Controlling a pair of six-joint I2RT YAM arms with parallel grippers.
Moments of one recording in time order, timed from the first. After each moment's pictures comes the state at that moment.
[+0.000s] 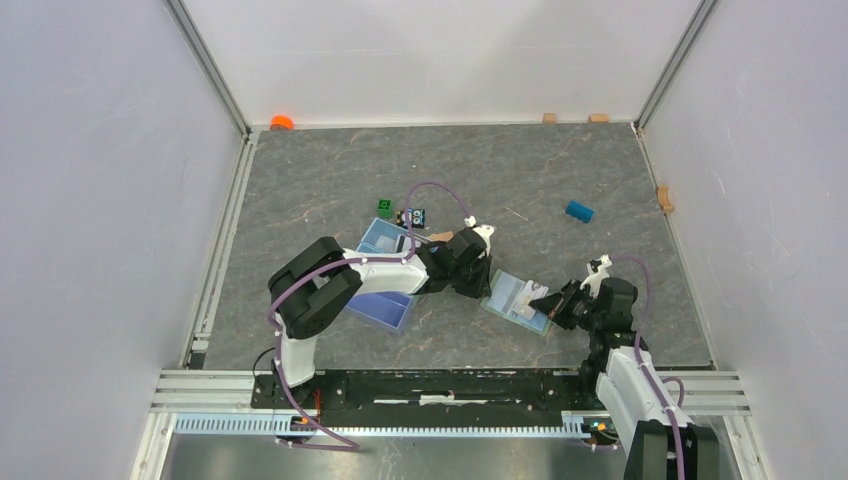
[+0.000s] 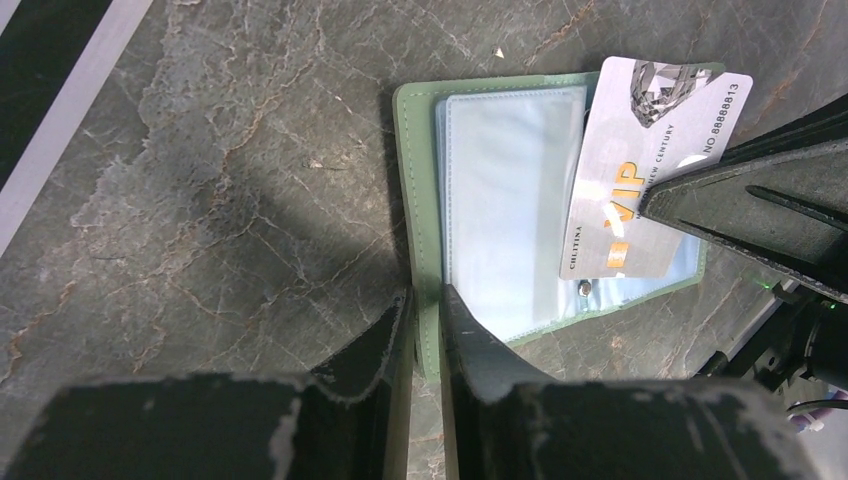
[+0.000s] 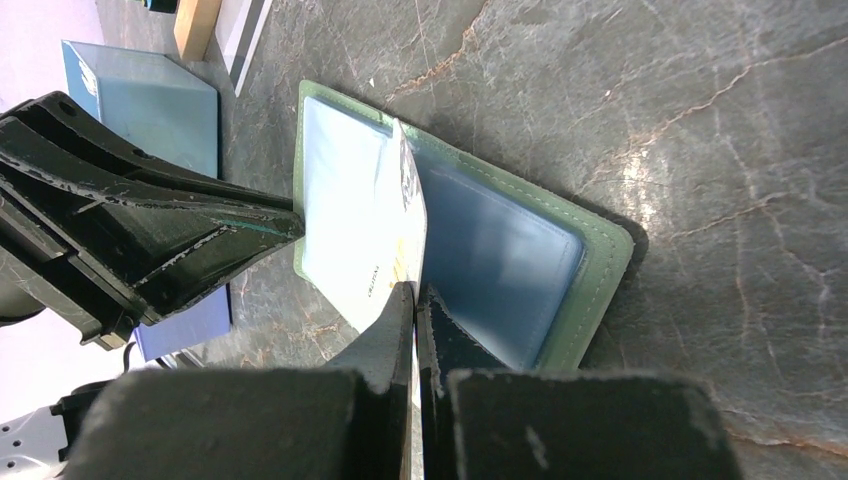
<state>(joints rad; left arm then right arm) -0.99 1.92 1.11 -0.01 0.10 -0.58 -0.10 0.72 0.02 0.00 -0.59 0.66</state>
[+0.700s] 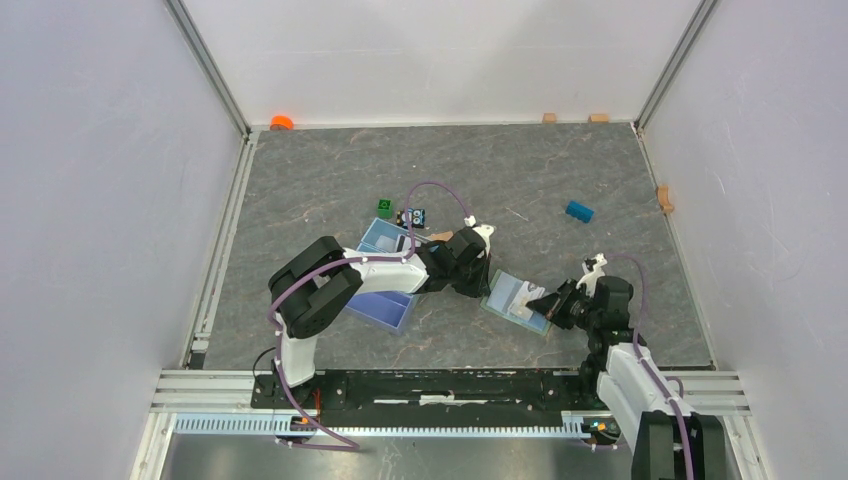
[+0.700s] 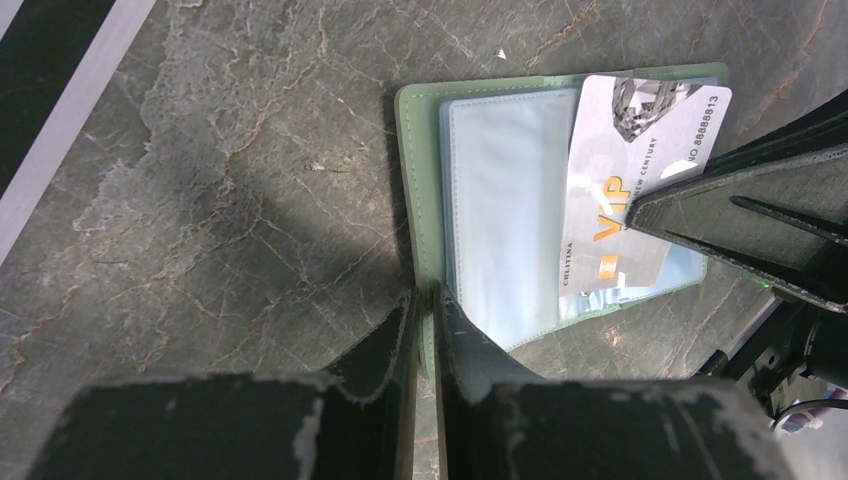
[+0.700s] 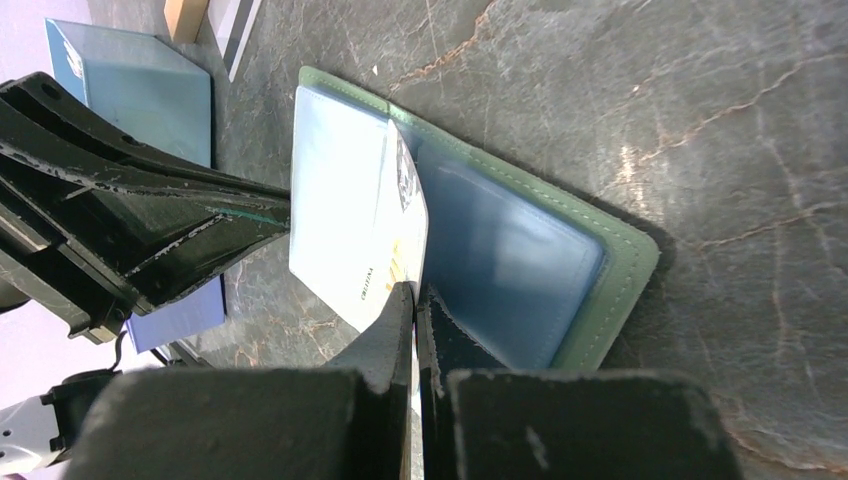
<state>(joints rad) -0.99 1.93 1.11 -0.01 0.11 -0.57 -0.06 0.78 0.02 0.04 -0.58 0.66</state>
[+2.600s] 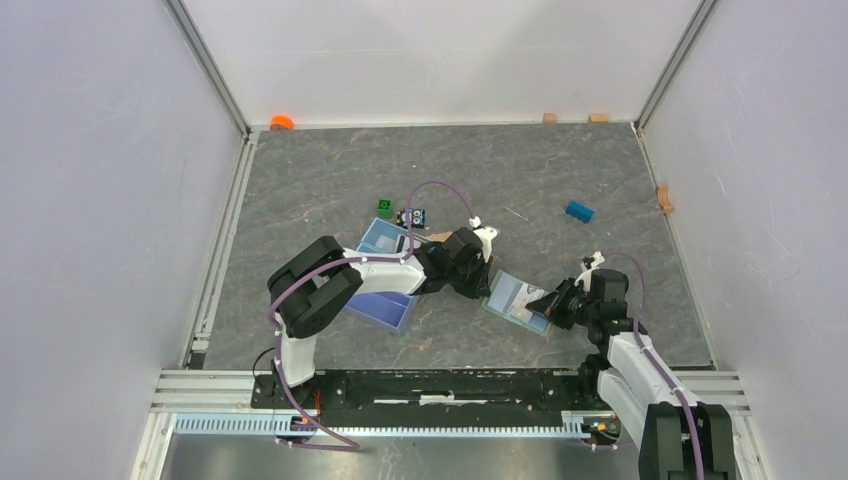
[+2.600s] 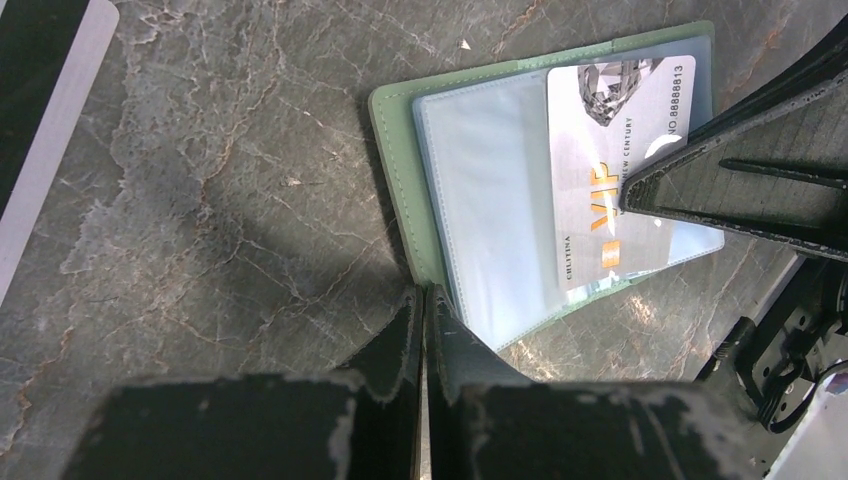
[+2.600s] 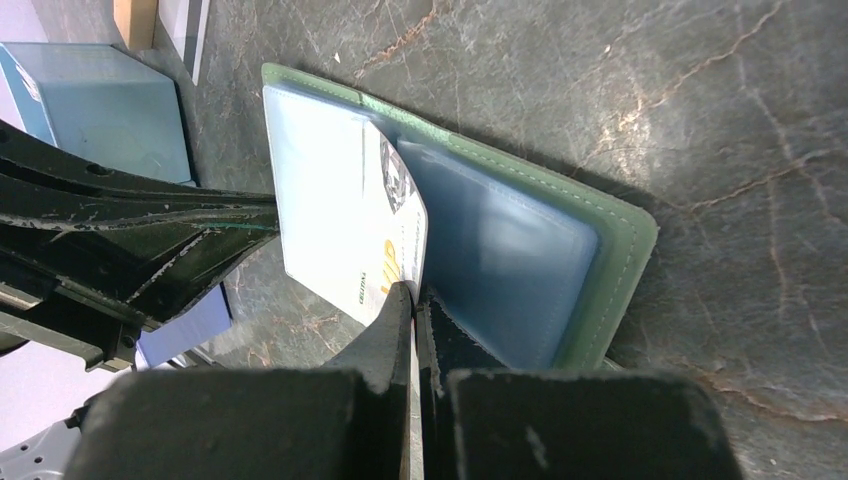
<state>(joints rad) -0.98 1.92 1.08 0.06 0.17 -0.46 -0.01 0.83 0.10 -0.12 -0.49 0.71</state>
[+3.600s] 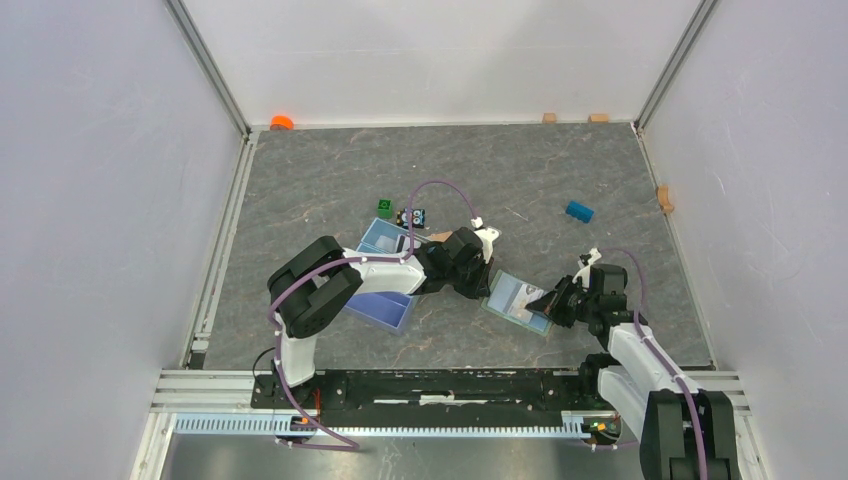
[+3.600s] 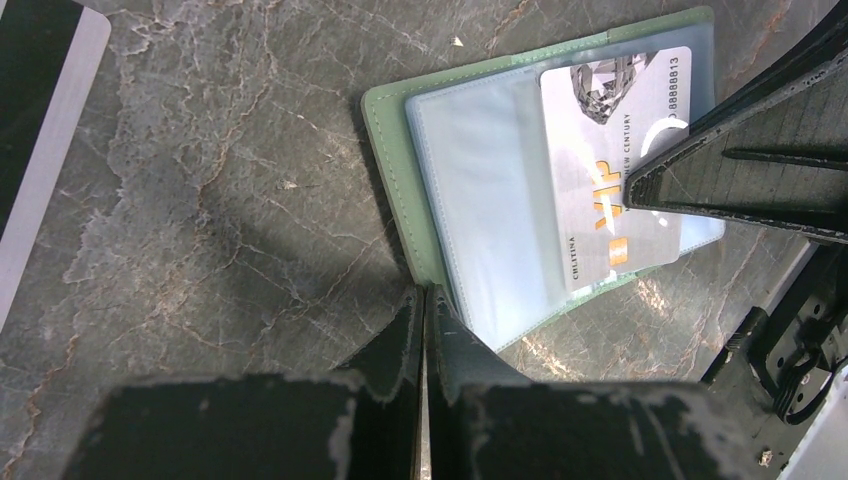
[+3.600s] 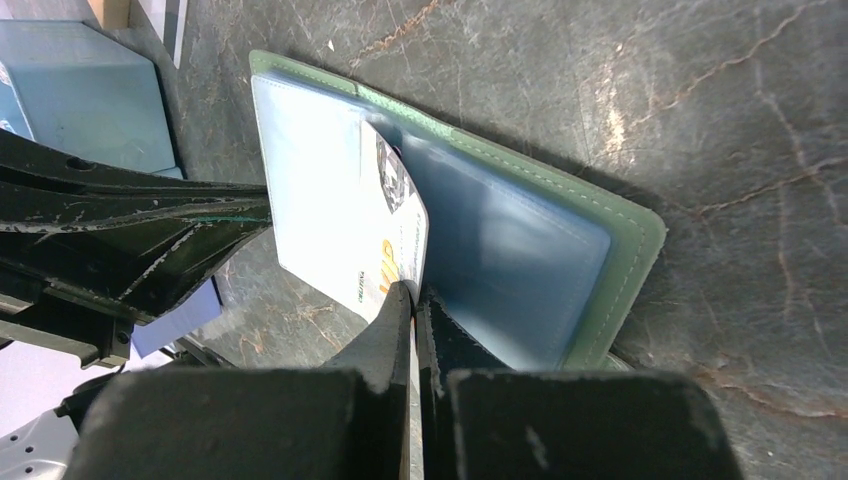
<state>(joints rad) -0.98 1.92 1.08 0.06 0.18 -0.41 -0.01 0.91 0.16 -0.17 -0.51 0.66</state>
